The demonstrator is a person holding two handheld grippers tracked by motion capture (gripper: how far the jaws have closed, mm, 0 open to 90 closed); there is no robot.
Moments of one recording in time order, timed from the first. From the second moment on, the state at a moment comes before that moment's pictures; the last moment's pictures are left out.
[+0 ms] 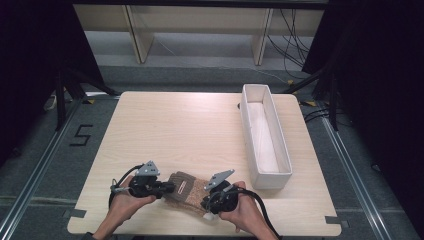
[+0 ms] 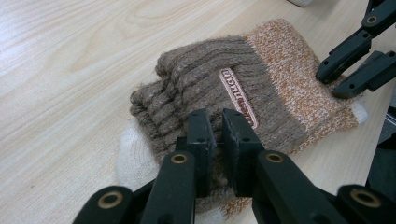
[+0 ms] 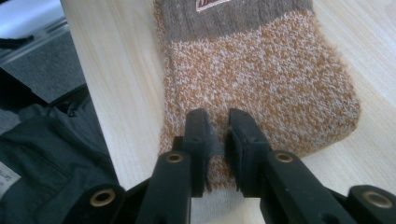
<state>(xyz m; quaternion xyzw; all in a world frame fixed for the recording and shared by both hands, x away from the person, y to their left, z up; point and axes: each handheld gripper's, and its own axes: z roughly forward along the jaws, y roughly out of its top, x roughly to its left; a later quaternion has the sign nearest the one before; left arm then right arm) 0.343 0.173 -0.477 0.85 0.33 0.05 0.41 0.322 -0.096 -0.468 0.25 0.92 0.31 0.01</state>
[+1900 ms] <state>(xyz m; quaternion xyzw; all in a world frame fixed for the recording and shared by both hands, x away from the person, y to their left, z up) 0.310 0.179 -0.475 0.84 0.33 0.05 0.42 0.328 -0.120 -0.472 0.30 0.91 0.29 0.01</state>
